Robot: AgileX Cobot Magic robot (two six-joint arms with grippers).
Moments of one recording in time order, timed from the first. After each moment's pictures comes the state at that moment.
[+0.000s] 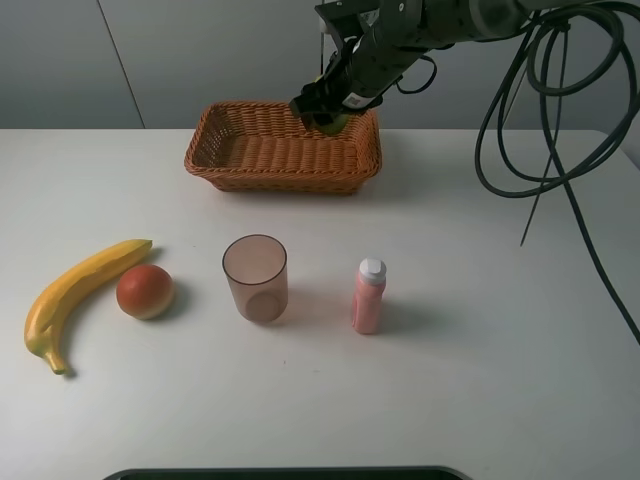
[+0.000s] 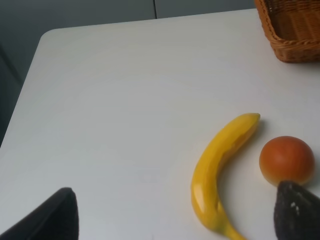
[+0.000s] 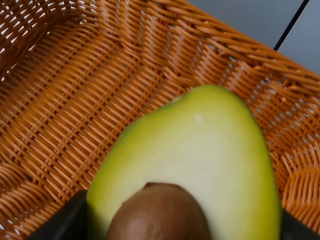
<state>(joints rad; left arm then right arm) -0.21 0.00 -0.51 0.10 1.08 -0.04 0.47 2.18 -1.64 0.17 0.48 -0.25</state>
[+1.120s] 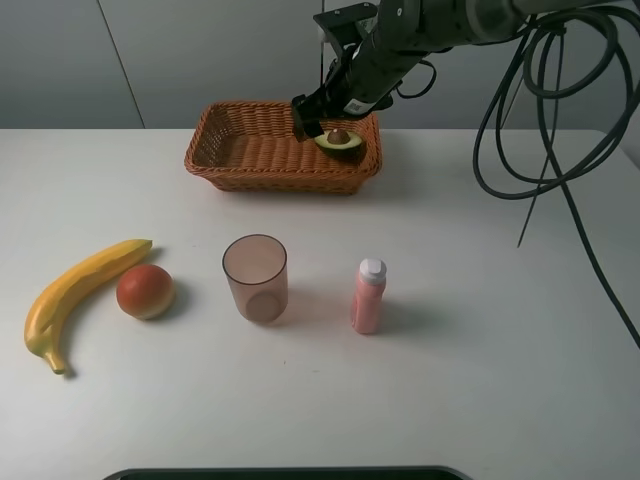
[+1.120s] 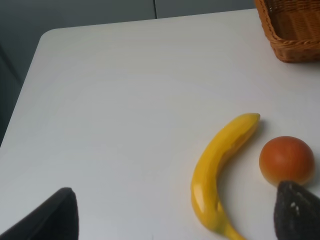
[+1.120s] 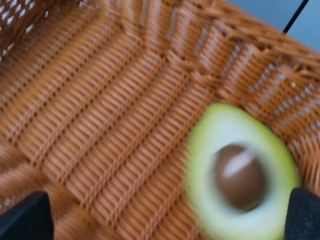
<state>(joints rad) -0.21 0.00 -0.51 0.10 1.08 -0.05 0.47 2.17 -1.64 0.15 0.53 -0.26</state>
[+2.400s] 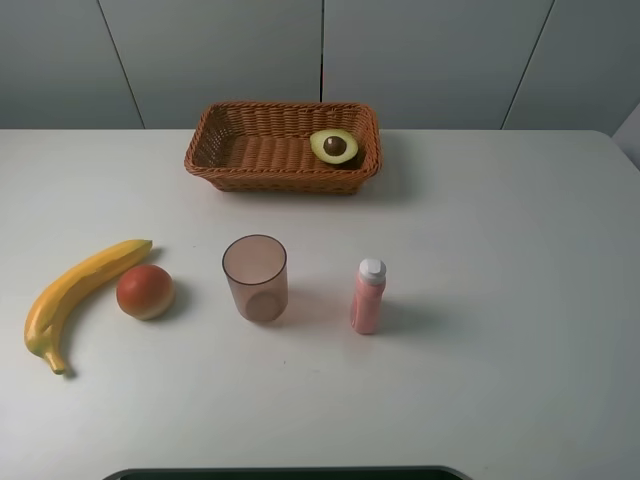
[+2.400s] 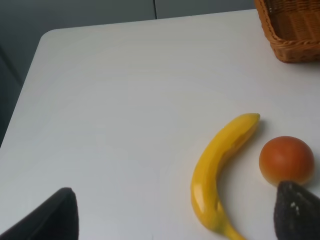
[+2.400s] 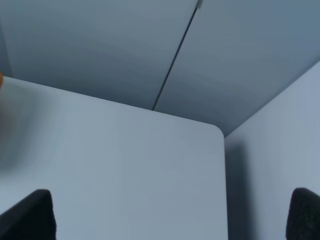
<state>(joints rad) -0.21 0.00 -0.51 0.10 1.08 -0.05 -0.10 1.14 -1.62 0.00 1.22 -0.35</state>
